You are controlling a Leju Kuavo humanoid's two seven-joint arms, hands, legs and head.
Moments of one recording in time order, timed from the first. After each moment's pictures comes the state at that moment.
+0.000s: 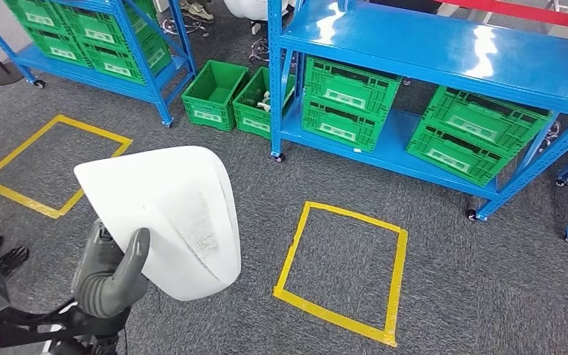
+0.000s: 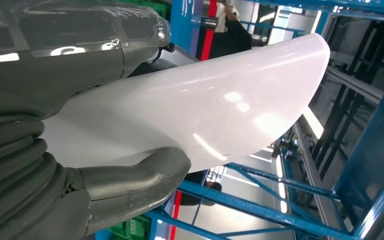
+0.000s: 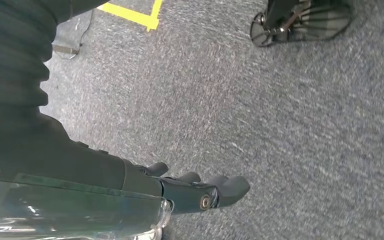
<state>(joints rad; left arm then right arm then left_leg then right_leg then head) -0.02 0.34 -0.62 -2.15 0.43 0.34 -0.25 -0.18 0.08 -1.41 -0.08 1.57 -0.10 -0.06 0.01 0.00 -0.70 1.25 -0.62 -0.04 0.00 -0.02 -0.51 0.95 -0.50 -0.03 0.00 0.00</state>
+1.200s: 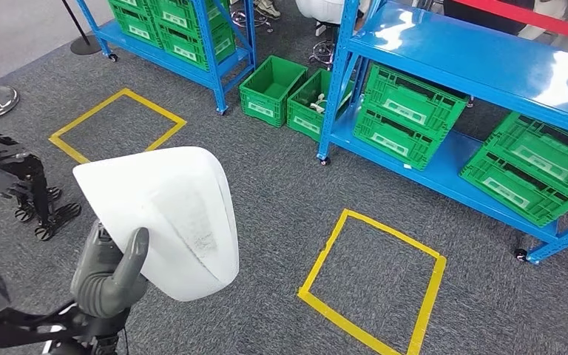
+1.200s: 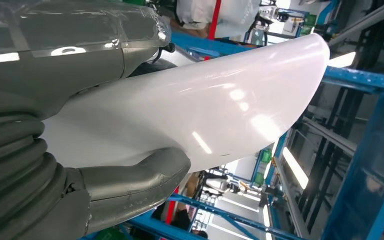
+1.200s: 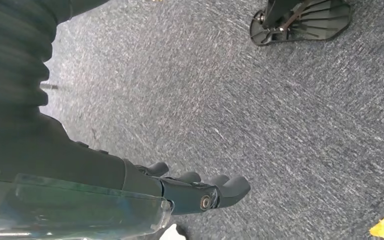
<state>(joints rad) -0.02 0.34 -0.62 -2.14 0.43 0.35 -0.25 -0.18 0.08 -1.40 -0.08 1.57 -0.10 -0.04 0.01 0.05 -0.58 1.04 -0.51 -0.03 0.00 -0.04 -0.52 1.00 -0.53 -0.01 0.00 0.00</state>
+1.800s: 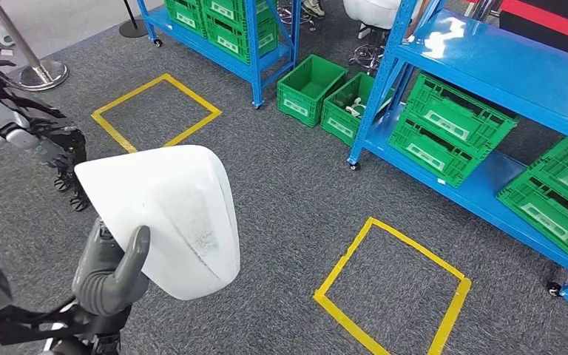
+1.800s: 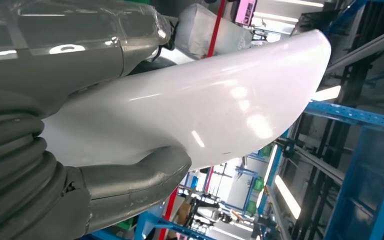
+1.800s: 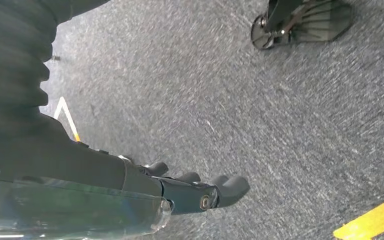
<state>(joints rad) -0.02 0.34 -0.62 -2.15 0.43 0.35 -0.25 -0.18 0.08 -1.39 -0.08 1.57 -0.10 -0.03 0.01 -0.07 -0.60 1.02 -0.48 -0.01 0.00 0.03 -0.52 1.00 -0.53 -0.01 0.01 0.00</state>
